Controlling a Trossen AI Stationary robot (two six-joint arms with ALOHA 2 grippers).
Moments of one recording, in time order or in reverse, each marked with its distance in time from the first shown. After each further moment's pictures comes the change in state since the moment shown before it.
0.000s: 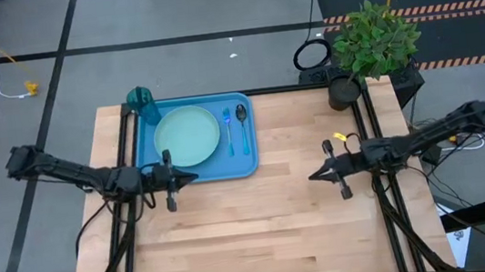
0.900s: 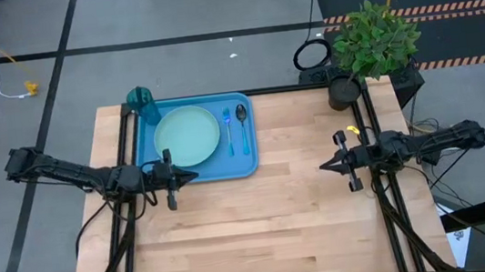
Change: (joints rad) left arm 0.030 0.000 -0.004 -0.005 0.020 -0.060; right arm -0.090 -0.450 -0.042 -0.252 -0.046 -0.050
